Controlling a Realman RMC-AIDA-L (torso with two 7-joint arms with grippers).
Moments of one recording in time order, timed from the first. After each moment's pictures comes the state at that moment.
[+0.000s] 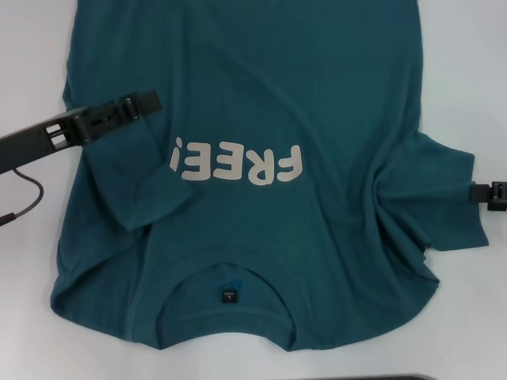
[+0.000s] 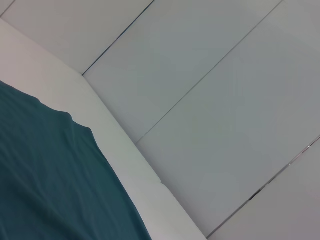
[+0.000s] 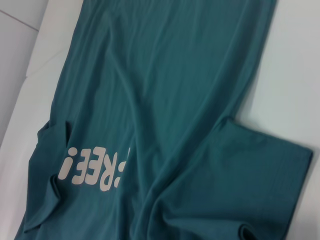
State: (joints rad) left arm -0.44 -2.11 -2.67 -0.63 -1.20 1.68 -1.81; right arm 0.35 1.91 -0.52 -0.67 -2.30 -1.64 2.16
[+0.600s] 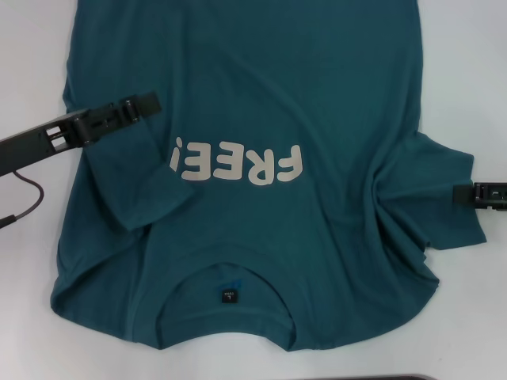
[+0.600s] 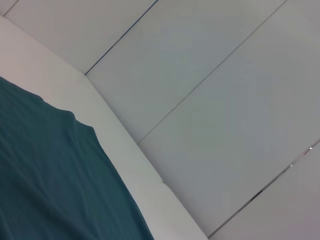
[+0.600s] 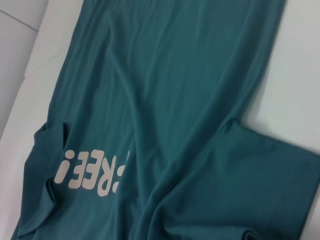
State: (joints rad) left arm -0.44 -2.11 -2.67 -0.62 -1.20 1.67 -1.81; right arm 0.36 1.94 -0.51 -0.65 -2.30 -1.59 2.13
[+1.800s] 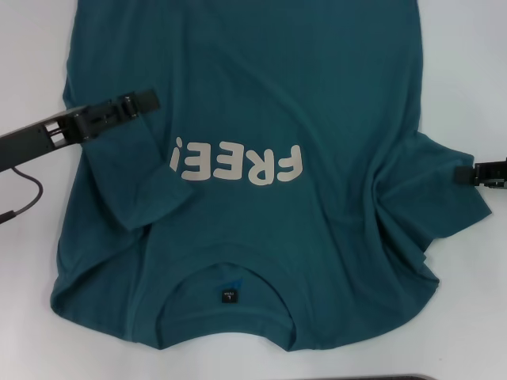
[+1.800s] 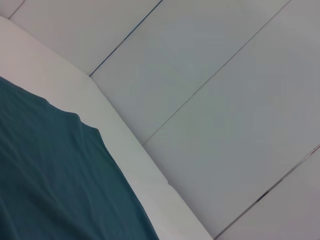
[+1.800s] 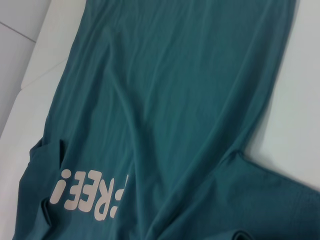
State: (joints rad) left arm -0.44 -2.11 -2.67 -0.62 -1.20 1.65 -1.81; right arm 0.41 1.94 -0.52 -0.65 -2.30 -1.54 2.15
